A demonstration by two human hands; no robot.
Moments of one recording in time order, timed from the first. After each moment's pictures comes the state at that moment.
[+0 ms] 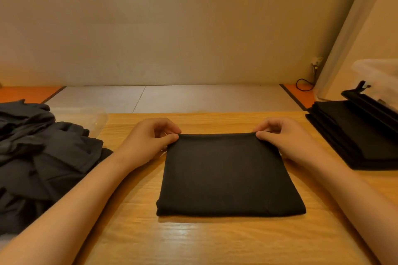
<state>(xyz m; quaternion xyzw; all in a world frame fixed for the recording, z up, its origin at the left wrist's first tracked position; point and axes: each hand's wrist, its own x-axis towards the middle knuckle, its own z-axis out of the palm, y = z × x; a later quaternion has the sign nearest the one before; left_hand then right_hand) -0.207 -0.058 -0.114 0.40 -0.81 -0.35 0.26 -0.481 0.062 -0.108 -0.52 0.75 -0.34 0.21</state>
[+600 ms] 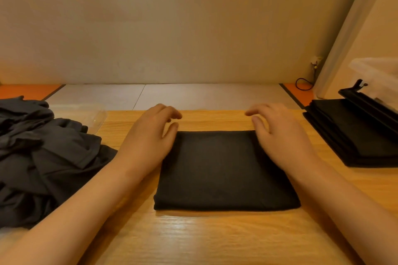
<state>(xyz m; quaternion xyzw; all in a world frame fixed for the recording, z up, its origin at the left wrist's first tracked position) -0.218 -0.028 -0.103 0.40 -0.85 -0.12 0.31 -0.450 0.069 -0.100 -0.60 0.74 -0.29 -0.08</state>
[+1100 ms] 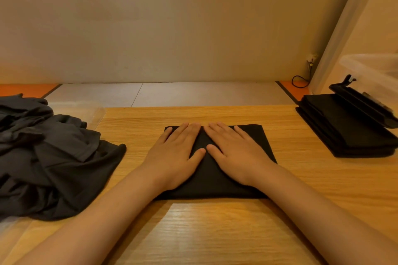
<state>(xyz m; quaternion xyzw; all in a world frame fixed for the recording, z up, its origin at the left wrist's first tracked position) -0.244 0.004 -0.127 0.39 -0.92 -0.08 0.03 -0.403 0.064 -0.128 -0.70 0.71 -0.06 0.07</state>
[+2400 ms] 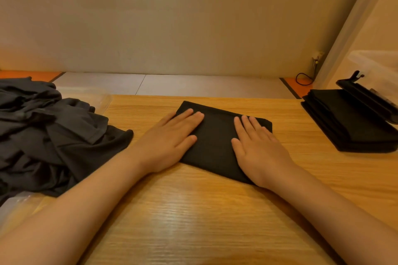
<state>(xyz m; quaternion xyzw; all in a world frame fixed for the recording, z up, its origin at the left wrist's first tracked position) -0.213 -0.015 -0.124 0.31 -0.94 -0.10 0.04 -0.402 0.094 -0.123 -0.59 0.80 -0.01 0.07</state>
